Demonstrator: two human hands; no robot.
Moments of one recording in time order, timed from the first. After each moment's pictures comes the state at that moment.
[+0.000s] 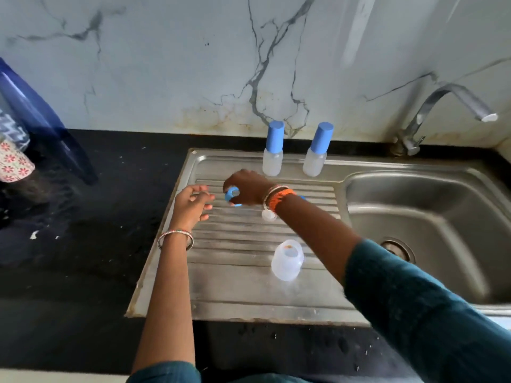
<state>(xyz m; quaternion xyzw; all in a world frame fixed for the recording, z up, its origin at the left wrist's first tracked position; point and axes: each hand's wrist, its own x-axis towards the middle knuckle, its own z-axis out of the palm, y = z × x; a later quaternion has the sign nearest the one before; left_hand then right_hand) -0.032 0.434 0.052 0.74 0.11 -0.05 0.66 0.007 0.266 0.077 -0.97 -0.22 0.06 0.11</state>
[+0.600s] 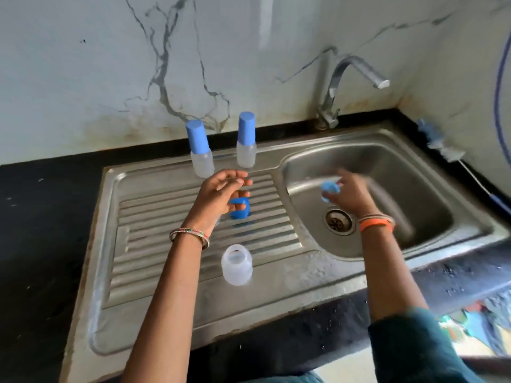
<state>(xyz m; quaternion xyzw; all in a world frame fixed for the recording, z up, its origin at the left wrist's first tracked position) -0.052 0.284 0.097 0.65 -0.15 -0.26 0.70 -0.147 0.022 0.076 -0.85 0.26 -0.15 0.43</state>
